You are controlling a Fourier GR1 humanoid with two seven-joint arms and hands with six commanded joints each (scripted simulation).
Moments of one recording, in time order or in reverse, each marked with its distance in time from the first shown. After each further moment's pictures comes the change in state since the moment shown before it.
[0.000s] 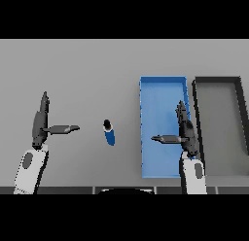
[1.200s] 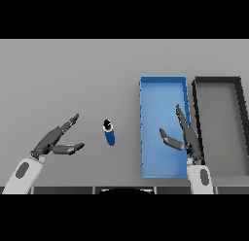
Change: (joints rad) left arm 0.095 0.227 -0.202 -0.162 0.005 -0.475 -0.077; right arm 0.081 -0.131 0.092 -0.120 0.122 0.079 -0.091
